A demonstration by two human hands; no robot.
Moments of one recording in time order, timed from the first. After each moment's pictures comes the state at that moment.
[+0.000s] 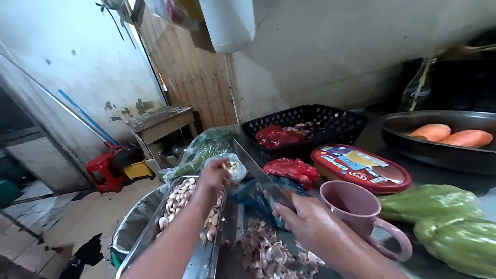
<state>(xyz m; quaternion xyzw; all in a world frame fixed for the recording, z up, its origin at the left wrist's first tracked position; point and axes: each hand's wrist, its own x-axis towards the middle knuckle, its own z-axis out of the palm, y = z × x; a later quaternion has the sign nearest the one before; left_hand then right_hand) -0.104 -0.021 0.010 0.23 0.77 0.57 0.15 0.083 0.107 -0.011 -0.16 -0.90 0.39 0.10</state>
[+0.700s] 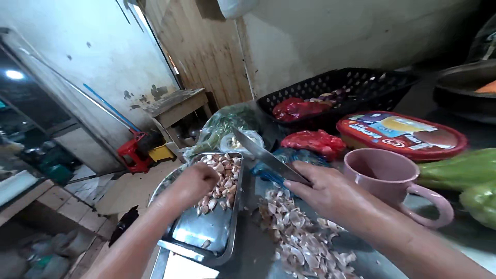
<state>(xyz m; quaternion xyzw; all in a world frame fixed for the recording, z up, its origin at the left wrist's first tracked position) -0.076 -0.126 0.048 0.33 0.93 0.14 0.09 0.082 0.101 -0.023 -0.09 -0.90 0.37 0.20</state>
